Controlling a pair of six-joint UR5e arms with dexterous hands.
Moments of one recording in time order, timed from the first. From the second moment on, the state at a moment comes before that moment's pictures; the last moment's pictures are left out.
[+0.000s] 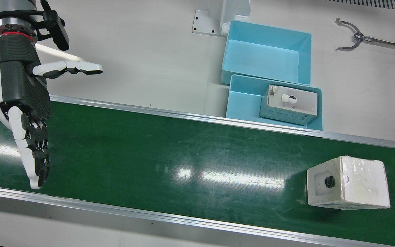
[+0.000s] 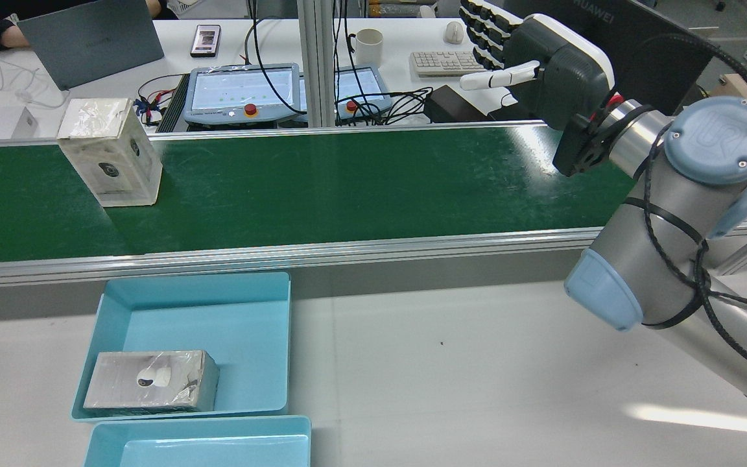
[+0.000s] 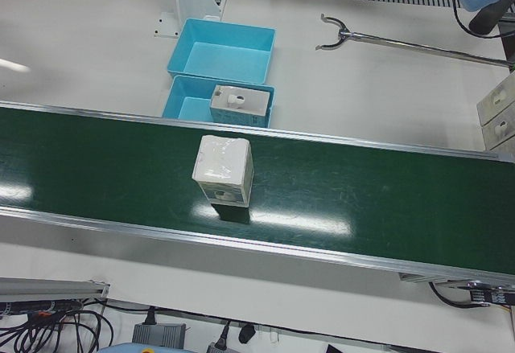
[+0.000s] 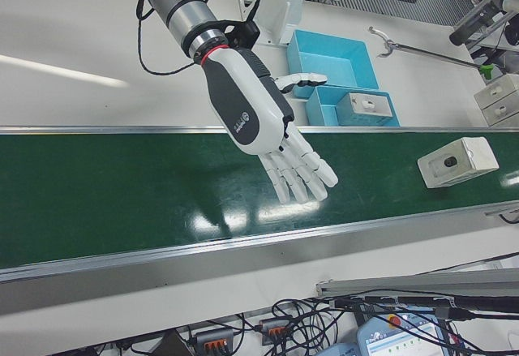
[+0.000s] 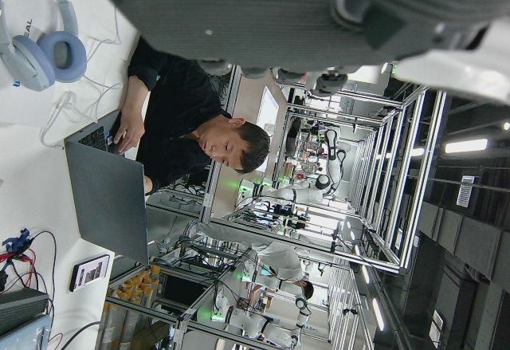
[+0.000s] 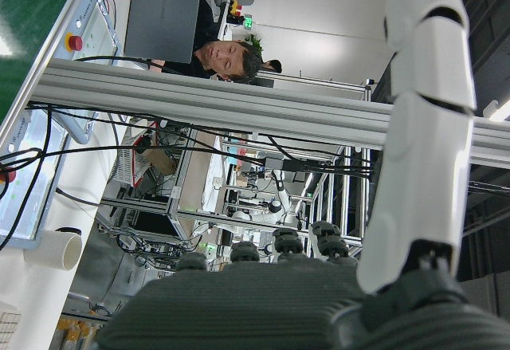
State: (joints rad) left arm -1.79 -1.80 -1.71 0.50 1.90 -0.17; right arm 1.00 -1.01 1.94 -3.74 -1.35 -0.25
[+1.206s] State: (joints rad) left arm -1.79 -1.80 -1.71 0.50 1.90 -0.17; right arm 0.96 -1.01 1.94 -3.74 -1.34 -0.26
